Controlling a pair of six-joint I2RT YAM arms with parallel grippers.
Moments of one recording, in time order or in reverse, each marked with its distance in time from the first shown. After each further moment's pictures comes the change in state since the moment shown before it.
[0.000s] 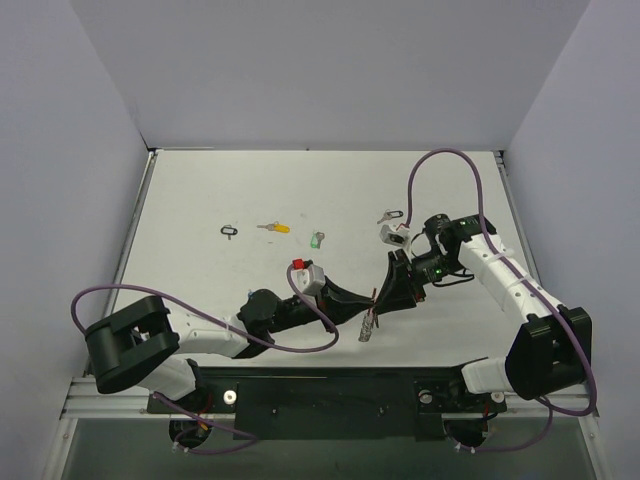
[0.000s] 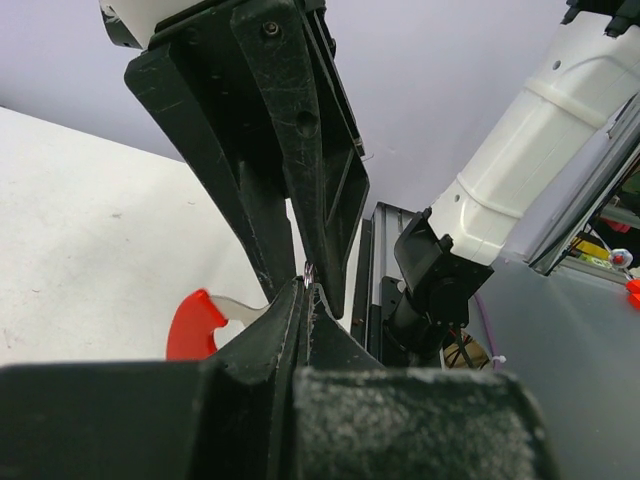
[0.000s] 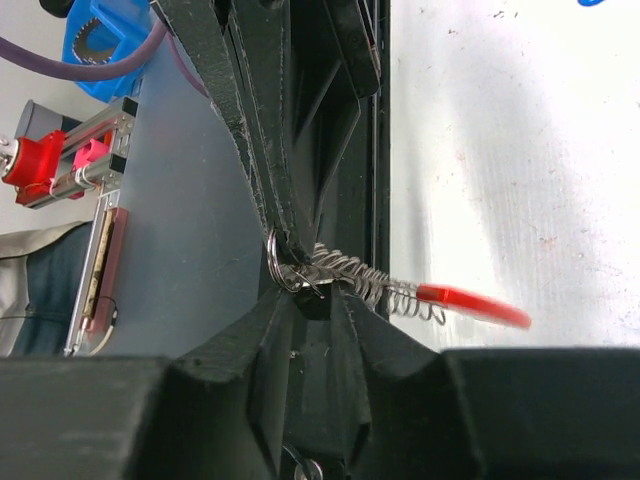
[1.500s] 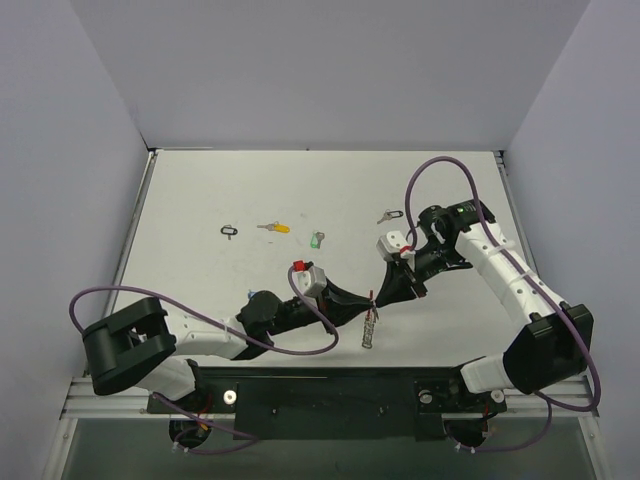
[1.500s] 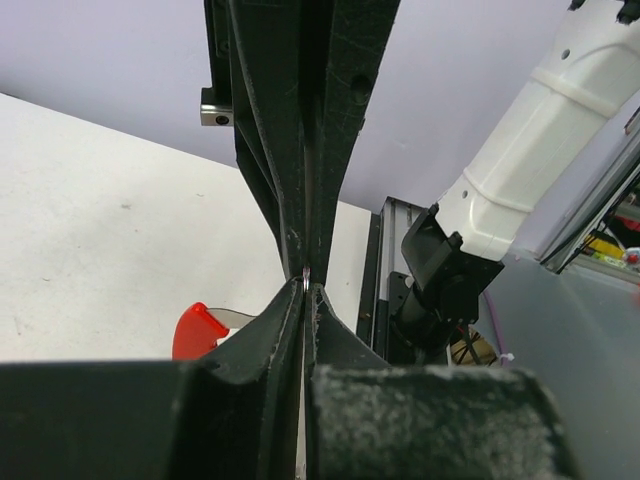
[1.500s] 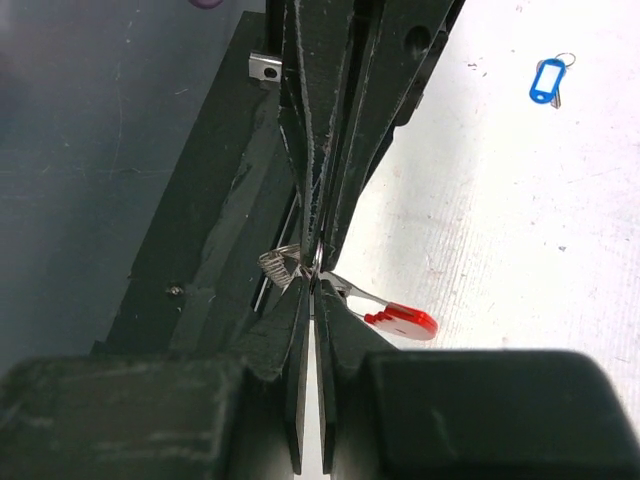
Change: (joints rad) left arm -0.016 0.001 -0.006 -0.008 -0.040 0.006; right arm 0.053 0.034 0.174 -0.219 0.125 -0.585
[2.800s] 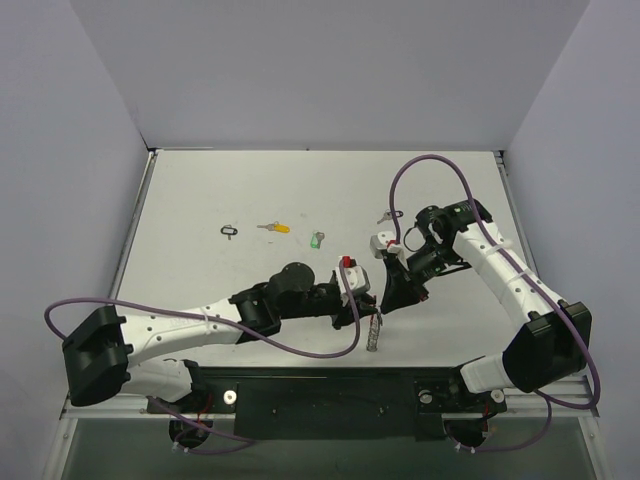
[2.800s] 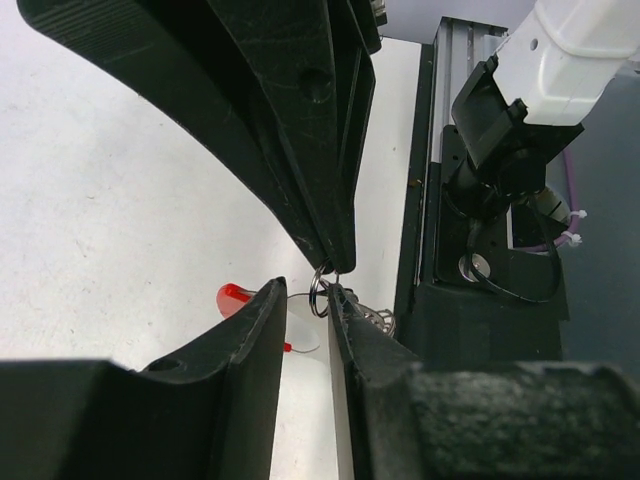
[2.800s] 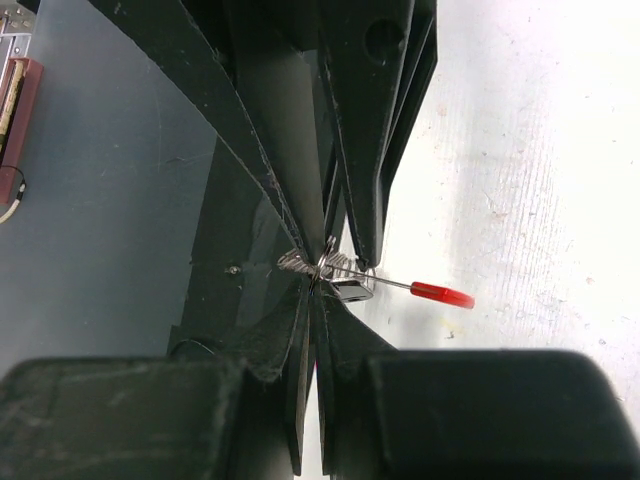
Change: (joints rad) left arm -0.026 -0.146 0.346 -0.953 0.032 0.328; right arm 0.021 0.011 0.005 0.002 0.095 0.249
